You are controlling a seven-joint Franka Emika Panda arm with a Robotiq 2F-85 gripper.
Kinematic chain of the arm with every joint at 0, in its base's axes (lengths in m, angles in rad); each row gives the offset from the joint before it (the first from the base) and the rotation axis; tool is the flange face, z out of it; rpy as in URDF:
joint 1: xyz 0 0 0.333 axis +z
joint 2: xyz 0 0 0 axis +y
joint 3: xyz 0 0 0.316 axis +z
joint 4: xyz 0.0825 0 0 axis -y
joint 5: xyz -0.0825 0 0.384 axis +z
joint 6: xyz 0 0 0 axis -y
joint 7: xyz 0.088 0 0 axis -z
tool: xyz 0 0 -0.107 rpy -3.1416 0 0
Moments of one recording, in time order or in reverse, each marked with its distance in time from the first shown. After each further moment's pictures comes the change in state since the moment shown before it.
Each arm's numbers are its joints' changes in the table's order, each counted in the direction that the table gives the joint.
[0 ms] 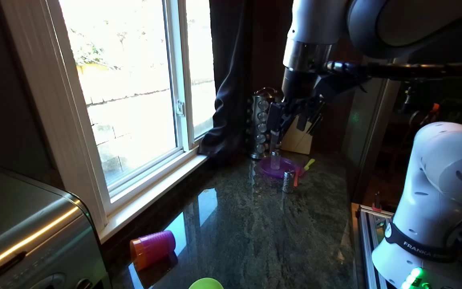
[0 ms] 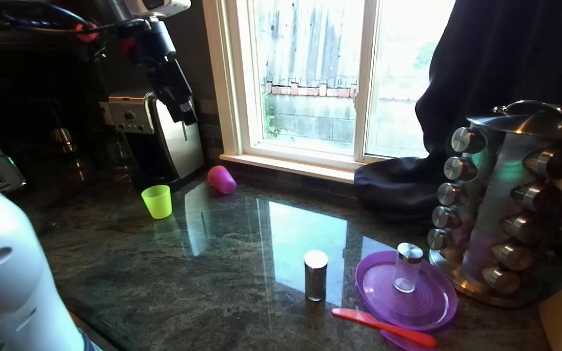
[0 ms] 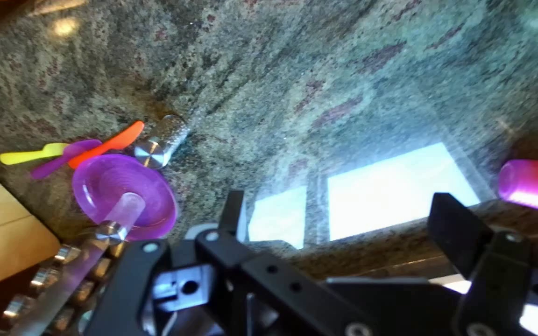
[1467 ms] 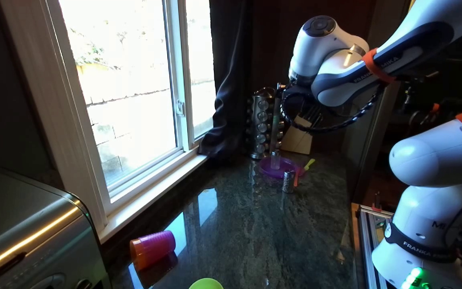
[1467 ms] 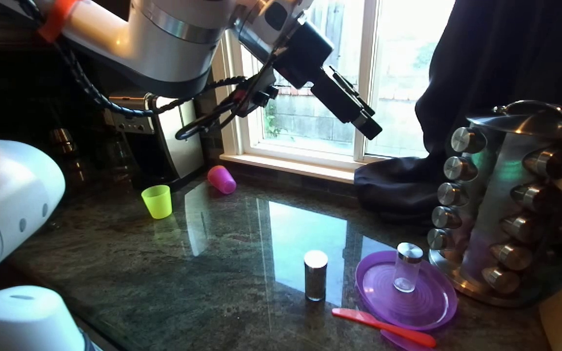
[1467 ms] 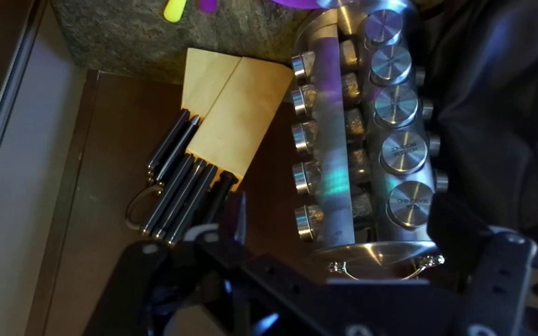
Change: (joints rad) arm -0.828 0.153 0.087 -0.104 -0.607 0.736 0.636
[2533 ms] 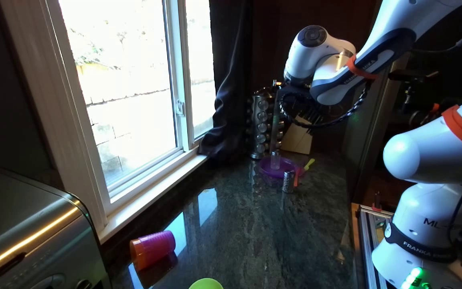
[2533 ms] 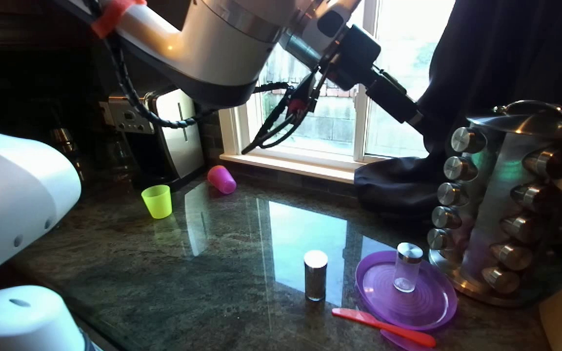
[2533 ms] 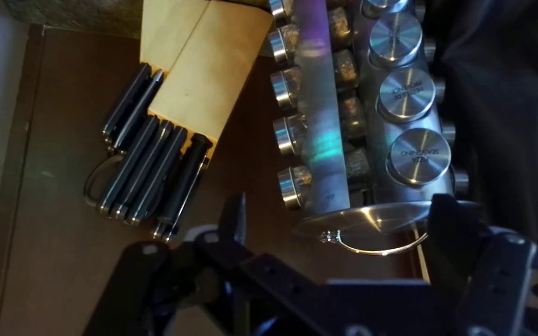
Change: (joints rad) arm -0.241 0.185 0.084 0.125 -0.256 0.201 0.200
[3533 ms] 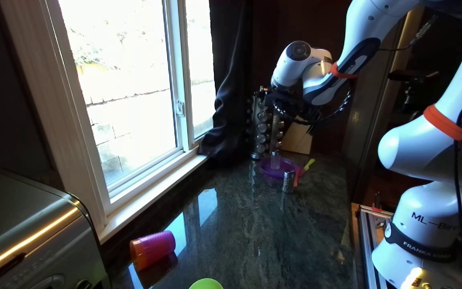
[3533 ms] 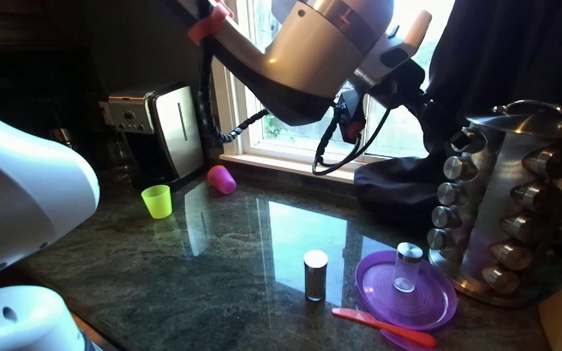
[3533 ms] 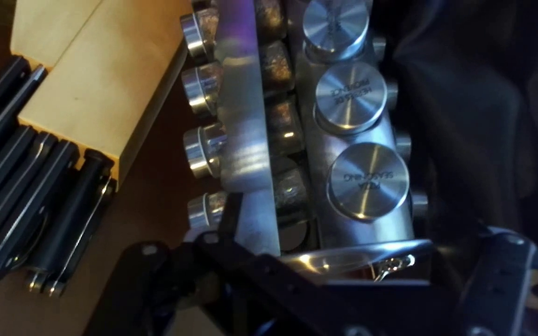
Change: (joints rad) arm -0.401 0.313 0.337 0.250 -0.351 0.134 0.267
